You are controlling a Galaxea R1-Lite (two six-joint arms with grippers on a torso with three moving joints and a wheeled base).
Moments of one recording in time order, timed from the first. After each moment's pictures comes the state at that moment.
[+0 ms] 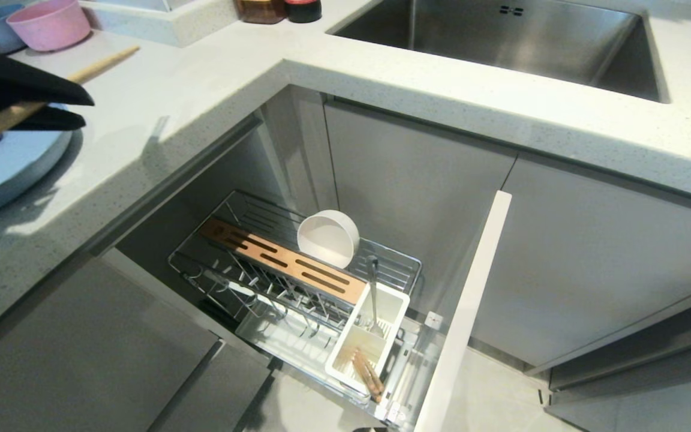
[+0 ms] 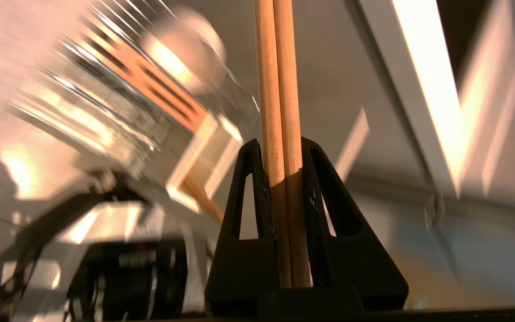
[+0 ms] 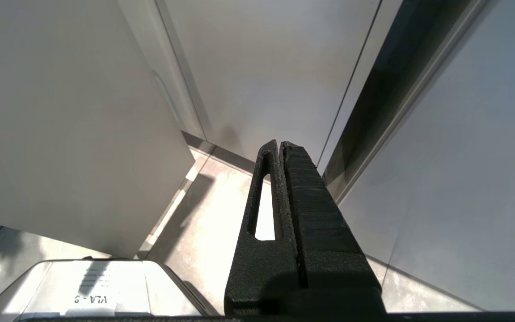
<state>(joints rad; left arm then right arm) -0.58 1.30 -1.85 0.94 0.10 -0.76 0.00 0.00 0.00 0.00 0.00 0.01</state>
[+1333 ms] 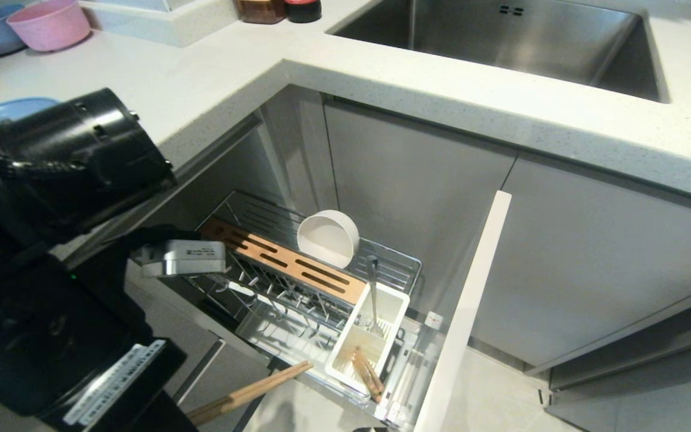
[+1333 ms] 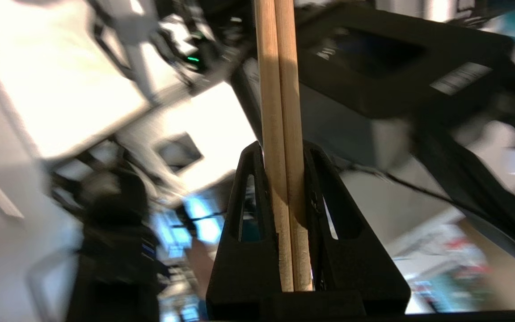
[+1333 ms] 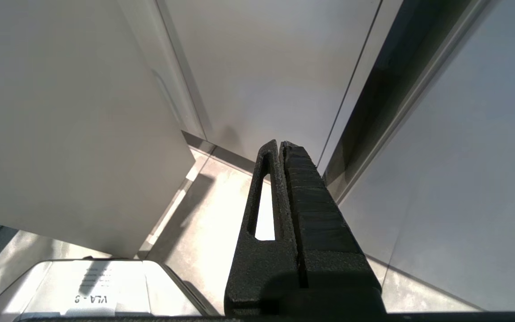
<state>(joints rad) -0.81 1.54 -1.61 1.40 -0.22 -0.43 0.00 0.00 0.00 0.00 0.00 0.01</state>
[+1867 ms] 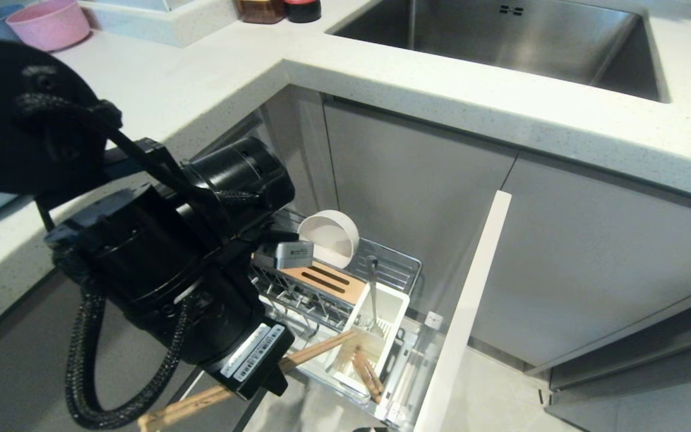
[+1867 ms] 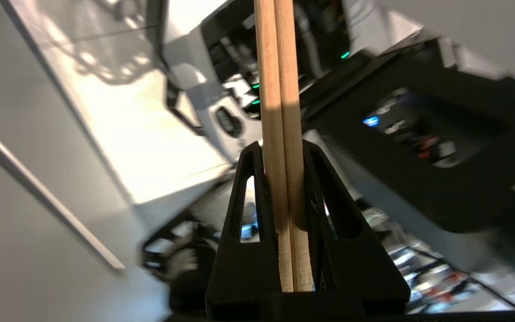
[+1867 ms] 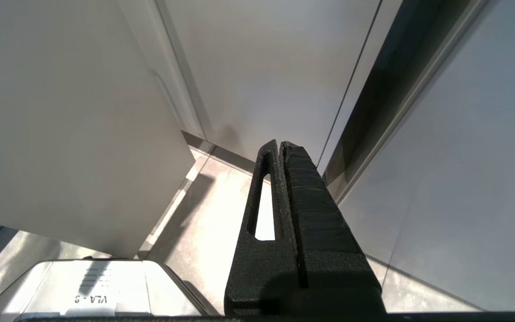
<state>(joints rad) -0.81 1.72 -1.61 1.21 -0.08 -0.19 0.00 0.00 0.00 0.00 0.00 0.01</state>
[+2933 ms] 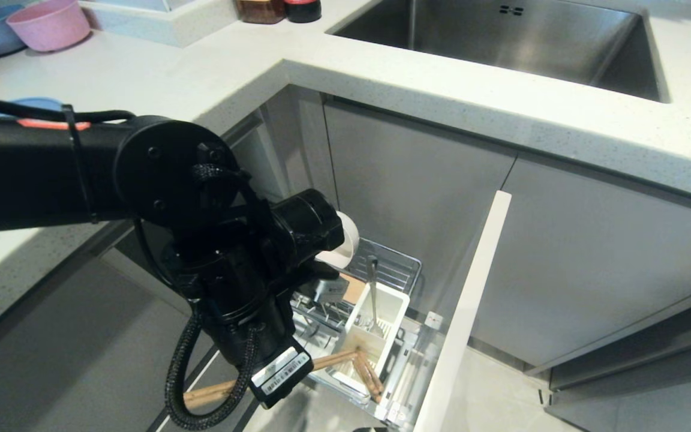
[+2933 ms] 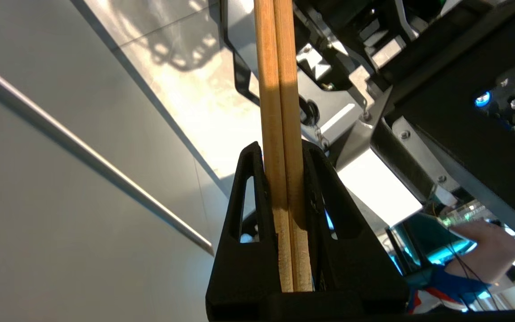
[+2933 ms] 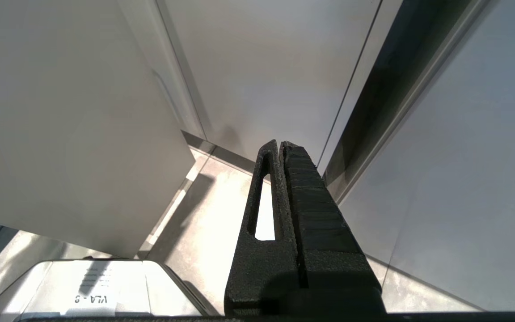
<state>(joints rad) -0.80 1.87 -1.61 1.21 0.06 0.04 0.00 0.00 0.00 0.00 0.00 0.01</state>
